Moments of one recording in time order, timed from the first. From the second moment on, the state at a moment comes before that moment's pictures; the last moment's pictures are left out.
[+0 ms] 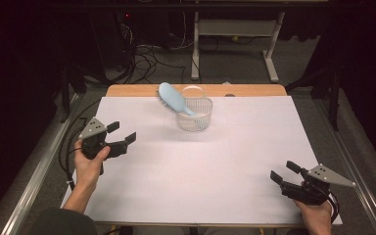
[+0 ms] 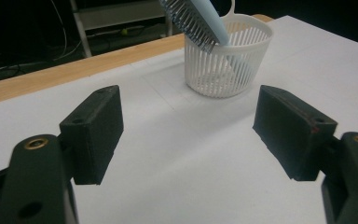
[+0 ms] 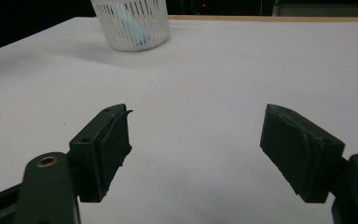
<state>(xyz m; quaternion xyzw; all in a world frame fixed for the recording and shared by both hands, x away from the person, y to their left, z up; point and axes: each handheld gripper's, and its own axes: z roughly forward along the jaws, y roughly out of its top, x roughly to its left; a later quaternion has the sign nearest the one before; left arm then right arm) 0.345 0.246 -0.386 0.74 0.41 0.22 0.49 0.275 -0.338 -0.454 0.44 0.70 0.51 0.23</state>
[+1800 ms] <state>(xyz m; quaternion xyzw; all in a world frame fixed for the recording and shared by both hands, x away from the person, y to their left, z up) 0.311 0.274 -0.408 0.72 0.44 0.21 0.49 0.274 -0.338 -0.454 0.44 0.70 0.51 0.23</state>
